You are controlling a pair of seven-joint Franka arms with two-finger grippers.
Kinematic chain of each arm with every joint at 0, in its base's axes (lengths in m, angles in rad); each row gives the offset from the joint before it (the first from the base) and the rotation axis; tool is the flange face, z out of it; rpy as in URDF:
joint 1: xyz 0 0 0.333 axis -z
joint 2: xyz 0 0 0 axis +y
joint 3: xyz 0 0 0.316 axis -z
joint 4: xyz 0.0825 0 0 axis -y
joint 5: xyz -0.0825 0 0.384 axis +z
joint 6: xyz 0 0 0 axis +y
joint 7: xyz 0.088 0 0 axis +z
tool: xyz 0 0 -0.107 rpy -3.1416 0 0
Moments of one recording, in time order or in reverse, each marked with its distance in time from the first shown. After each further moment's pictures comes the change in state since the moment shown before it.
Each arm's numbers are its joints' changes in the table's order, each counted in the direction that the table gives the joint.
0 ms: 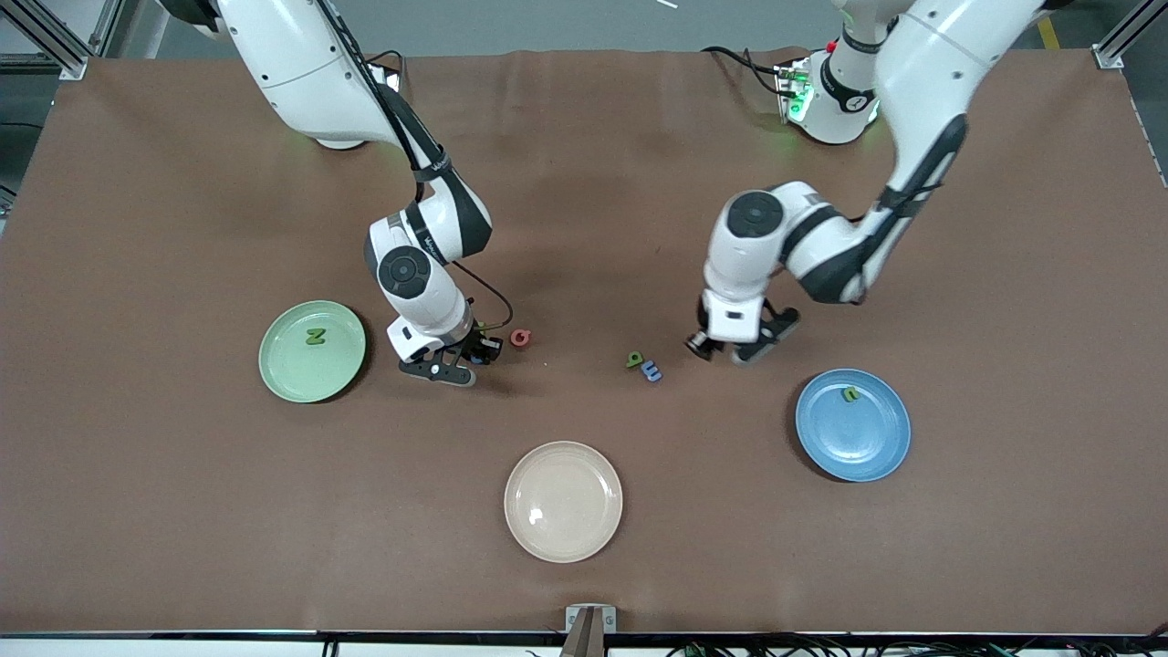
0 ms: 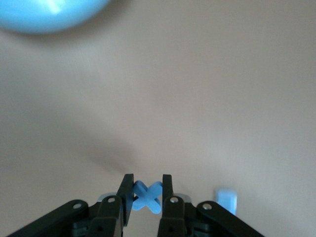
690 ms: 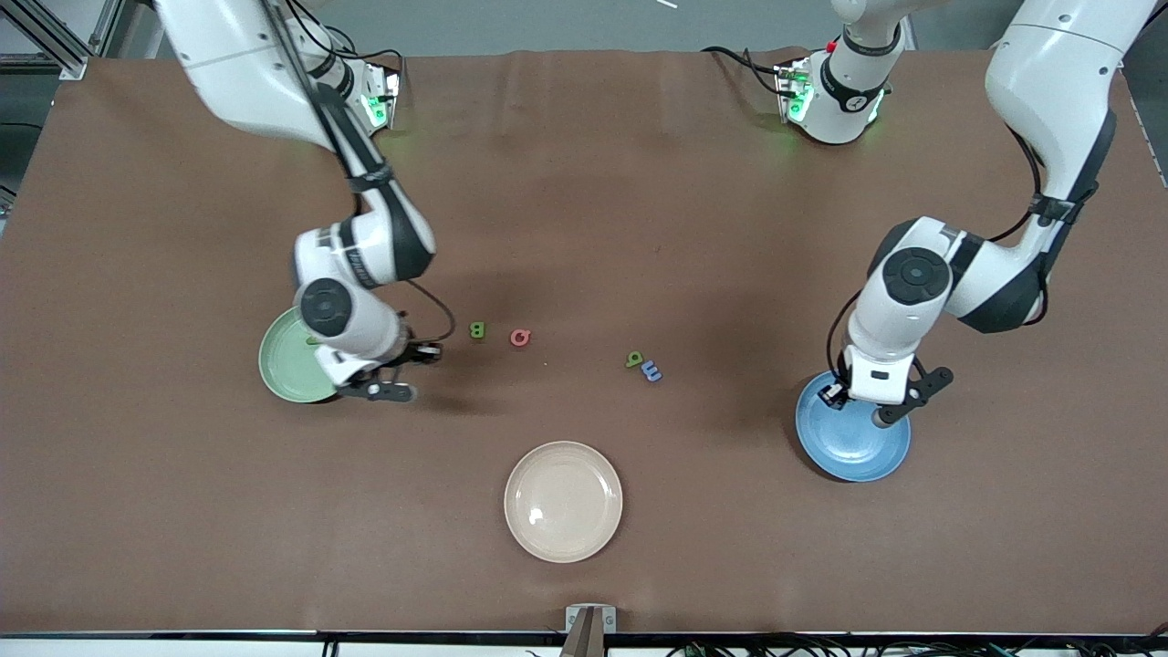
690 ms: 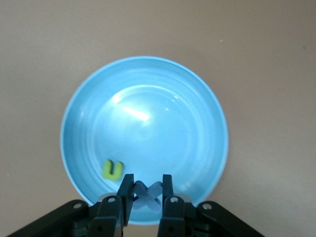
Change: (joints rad) left arm -0.275 0.005 -0.005 0.066 0.000 0.079 -0.458; right arm 0.175 -0.117 0.059 0.046 -0.060 0.370 0.324
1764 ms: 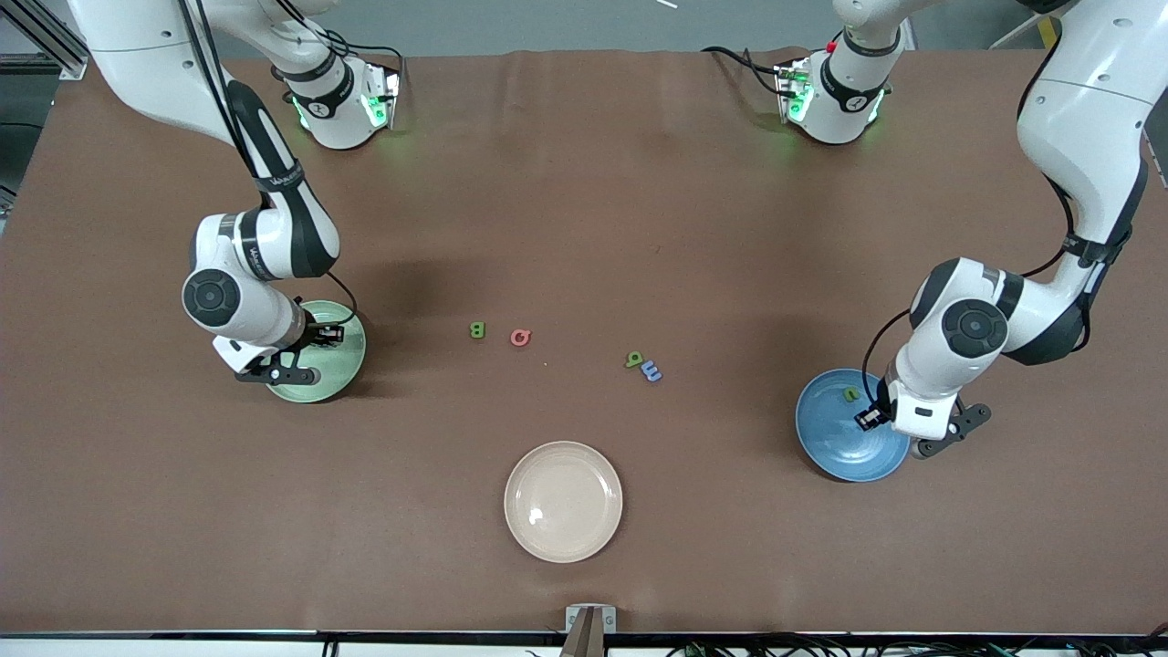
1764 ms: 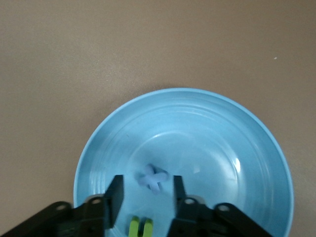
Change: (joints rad) left arm -0.074 0.172 -0.018 0.133 0.000 0.007 -0.142; right arm 0.177 -0.076 0.014 -0.236 -0.087 -0.146 0.167
